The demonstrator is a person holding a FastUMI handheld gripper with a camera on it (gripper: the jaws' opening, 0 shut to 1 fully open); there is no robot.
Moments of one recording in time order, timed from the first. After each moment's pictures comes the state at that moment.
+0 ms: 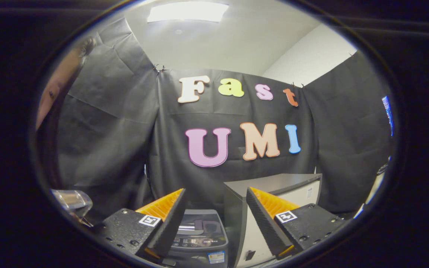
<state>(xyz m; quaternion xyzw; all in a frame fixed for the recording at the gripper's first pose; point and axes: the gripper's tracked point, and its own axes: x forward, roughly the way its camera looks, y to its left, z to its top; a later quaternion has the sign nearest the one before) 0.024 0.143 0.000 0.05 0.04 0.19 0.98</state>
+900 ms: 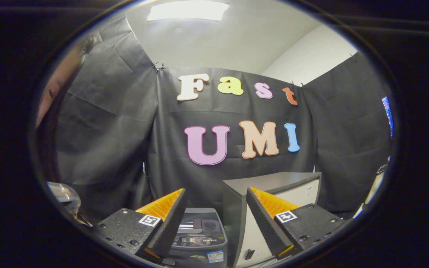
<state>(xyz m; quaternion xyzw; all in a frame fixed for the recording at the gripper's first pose) 0.025 0.144 -0.004 0.05 0.05 0.19 0.98</state>
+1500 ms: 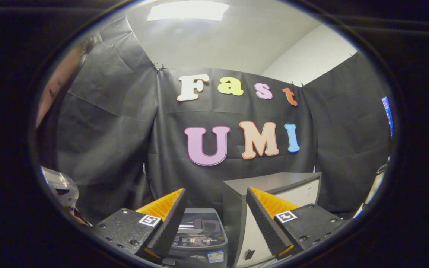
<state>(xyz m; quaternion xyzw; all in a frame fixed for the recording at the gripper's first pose) 0.023 0.144 -0.003 0.05 0.04 0.19 0.98</state>
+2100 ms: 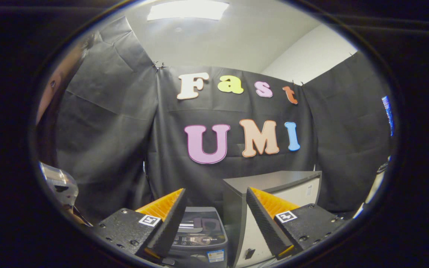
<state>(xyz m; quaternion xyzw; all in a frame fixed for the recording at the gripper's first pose) 0.025 0.144 -0.009 0.05 0.05 0.19 0.98</state>
